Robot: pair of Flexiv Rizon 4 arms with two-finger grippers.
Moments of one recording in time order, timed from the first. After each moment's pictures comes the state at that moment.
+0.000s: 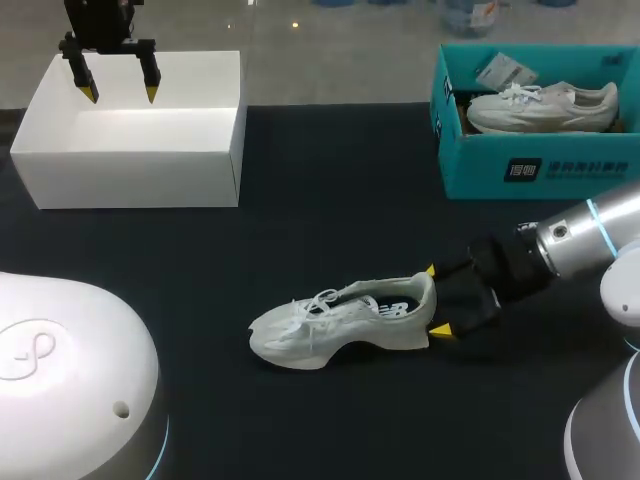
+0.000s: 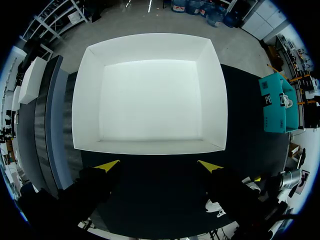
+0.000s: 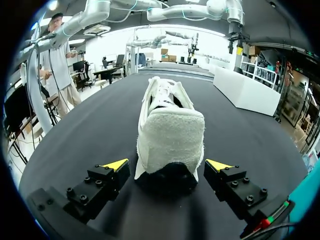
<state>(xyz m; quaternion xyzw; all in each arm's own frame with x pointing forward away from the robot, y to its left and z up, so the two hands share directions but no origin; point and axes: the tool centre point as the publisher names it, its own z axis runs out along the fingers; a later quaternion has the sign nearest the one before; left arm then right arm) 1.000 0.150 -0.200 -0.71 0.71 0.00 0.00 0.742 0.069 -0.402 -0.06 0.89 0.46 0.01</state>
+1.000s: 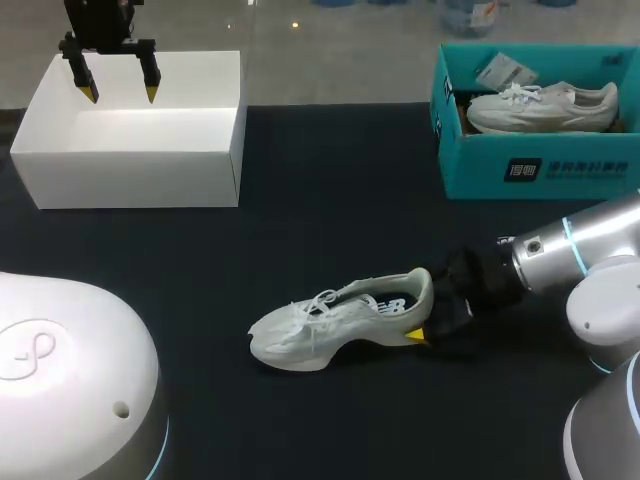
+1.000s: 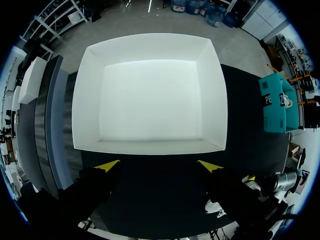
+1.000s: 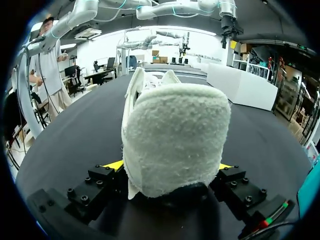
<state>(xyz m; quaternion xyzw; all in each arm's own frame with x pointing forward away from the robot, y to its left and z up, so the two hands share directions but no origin) 1.000 0.150 -0.200 -0.71 0.71 0.00 0.00 0.749 0.101 -0.426 -0.02 0.89 0.46 0.03</state>
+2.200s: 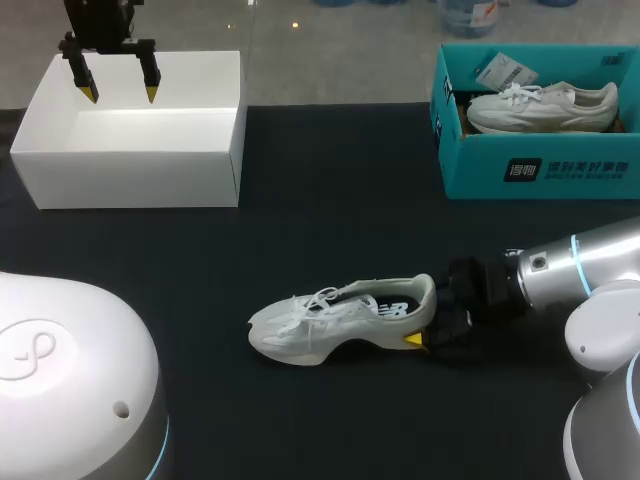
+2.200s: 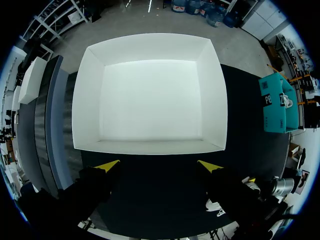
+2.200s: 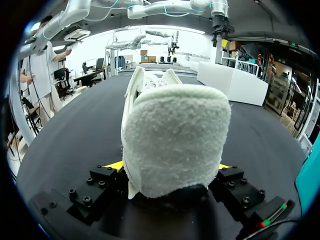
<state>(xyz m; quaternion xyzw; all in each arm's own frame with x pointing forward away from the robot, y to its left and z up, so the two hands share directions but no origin) 1.000 0.150 -0.200 -0.71 0.71 0.00 0.00 0.741 0.098 -0.427 0.03 0.89 0.46 0.06</state>
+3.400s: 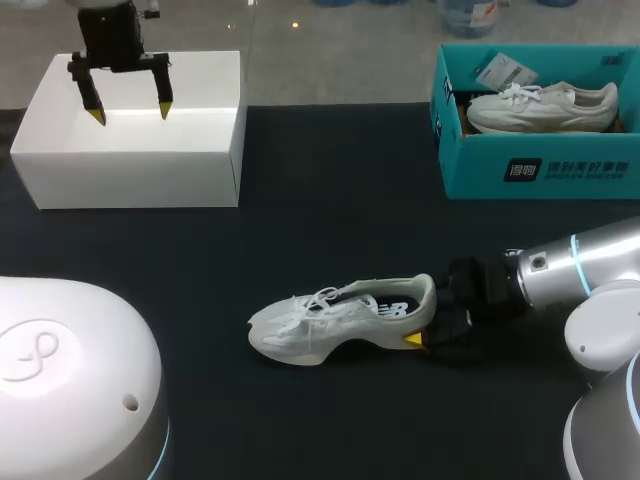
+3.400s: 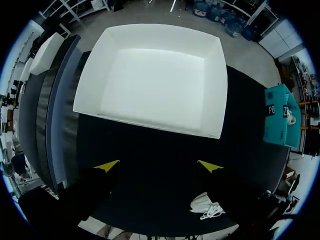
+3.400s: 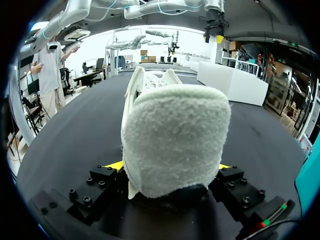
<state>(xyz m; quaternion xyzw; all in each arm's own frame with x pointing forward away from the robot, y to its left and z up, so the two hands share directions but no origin) 0.938 0.118 -0.198 -0.78 0.63 0.01 0.00 0.741 0.098 -0.427 0.03 0.89 0.46 0.06</state>
